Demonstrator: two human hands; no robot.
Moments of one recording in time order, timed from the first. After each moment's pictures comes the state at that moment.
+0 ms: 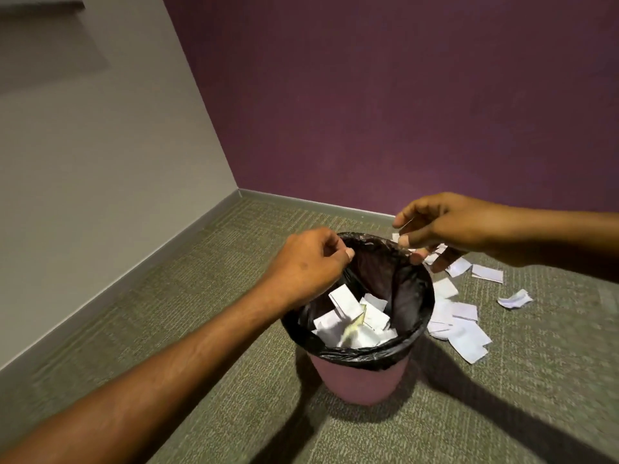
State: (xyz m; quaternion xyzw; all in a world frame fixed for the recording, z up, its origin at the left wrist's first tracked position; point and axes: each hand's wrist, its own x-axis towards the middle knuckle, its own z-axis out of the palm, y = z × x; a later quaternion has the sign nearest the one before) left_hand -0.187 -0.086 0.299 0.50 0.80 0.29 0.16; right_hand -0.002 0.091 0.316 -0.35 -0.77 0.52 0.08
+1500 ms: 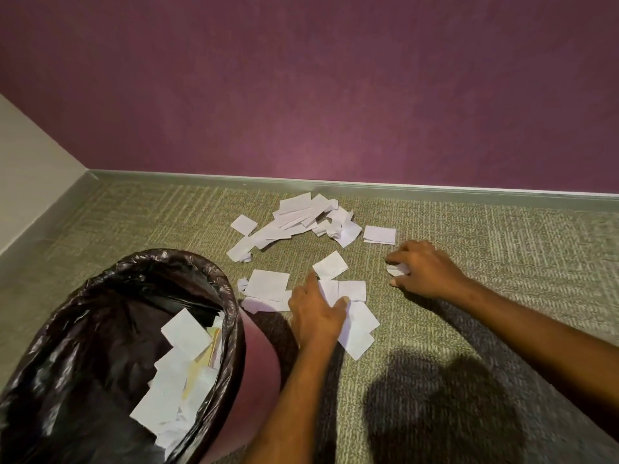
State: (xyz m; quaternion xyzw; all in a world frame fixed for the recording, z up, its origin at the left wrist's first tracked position) left_hand -0.032 0.159 -0.017 0.37 0.88 0.21 0.21; right_hand 0.161 0.316 -0.012 -0.46 -0.87 0.18 -0.05
